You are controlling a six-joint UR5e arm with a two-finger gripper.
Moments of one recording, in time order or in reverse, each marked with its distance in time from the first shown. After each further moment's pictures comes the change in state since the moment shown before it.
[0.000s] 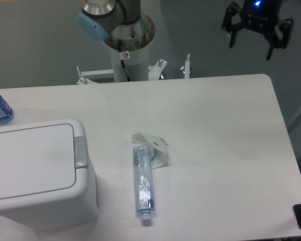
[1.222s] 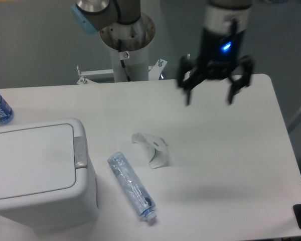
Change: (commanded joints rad) arm -0.423 -0.090 -0.043 0.325 -0.141 -1.155
